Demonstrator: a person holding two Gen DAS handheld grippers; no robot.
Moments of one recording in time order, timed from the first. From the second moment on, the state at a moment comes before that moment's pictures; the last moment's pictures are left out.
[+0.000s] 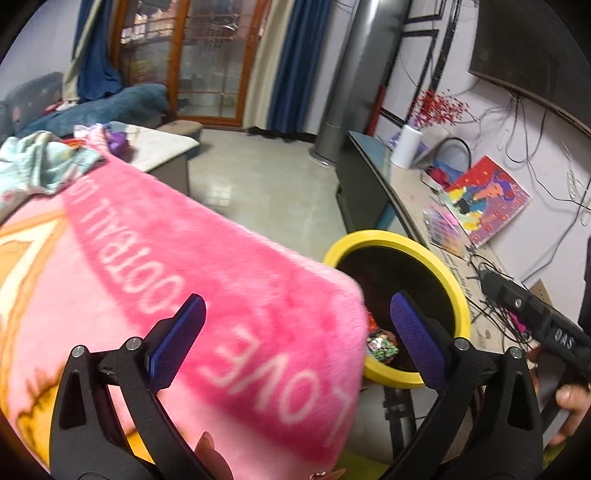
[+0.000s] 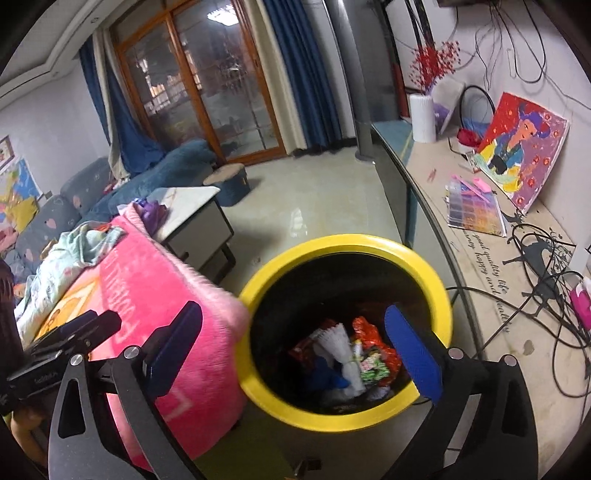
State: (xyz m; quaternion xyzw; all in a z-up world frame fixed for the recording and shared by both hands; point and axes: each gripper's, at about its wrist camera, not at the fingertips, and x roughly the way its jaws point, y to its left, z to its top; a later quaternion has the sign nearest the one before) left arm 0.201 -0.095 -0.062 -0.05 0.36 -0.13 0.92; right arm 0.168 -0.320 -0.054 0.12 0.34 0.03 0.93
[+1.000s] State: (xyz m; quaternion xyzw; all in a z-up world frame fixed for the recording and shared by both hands) left arm 0.069 -0.003 -0.026 -0.03 0.22 -0.07 0.97; right arm 0.058 -0.208 -0.017 0.01 0.14 0.06 0.99
